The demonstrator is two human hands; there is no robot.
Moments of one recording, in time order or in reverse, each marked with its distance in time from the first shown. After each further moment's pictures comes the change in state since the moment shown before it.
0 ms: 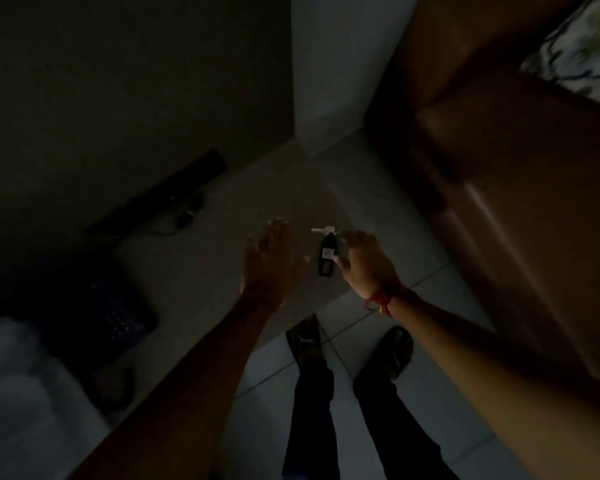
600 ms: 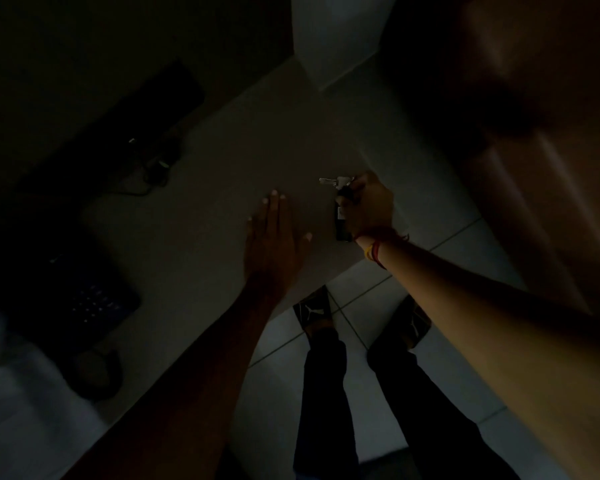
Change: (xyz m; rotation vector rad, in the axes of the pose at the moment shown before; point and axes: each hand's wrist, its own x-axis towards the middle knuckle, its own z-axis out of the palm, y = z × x) left_hand 0.013 -0.021 0.104 -0.065 0.008 -0.079; right_hand 0.068 0.019 0.098 0.523 0.321 0.407
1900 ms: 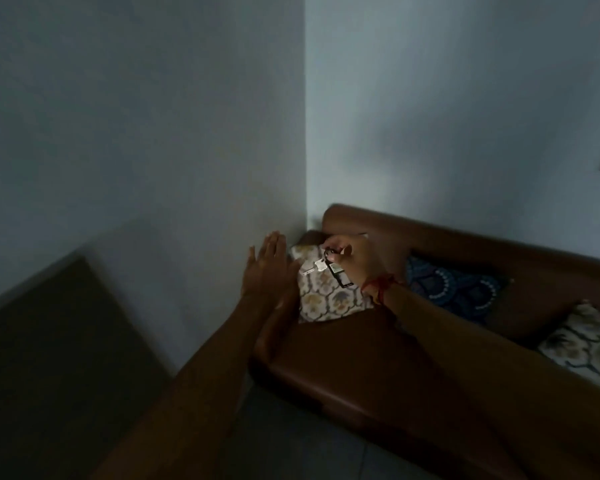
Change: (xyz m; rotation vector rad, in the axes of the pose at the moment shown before) left_hand -0.154 0.425 -0.598 0.118 0.520 0.787; right_hand -0.168 -0.295 -0.680 0.191 0.586 -0.443
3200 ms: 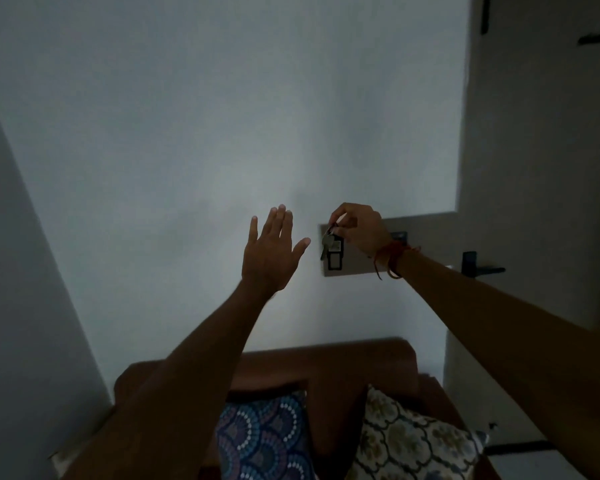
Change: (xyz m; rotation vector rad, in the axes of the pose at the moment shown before) left_hand 0.154 0.685 -0.059 0.042 0.507 0.659; right_hand -0.016 0.159 -0.691 -0.234 0.502 -0.035
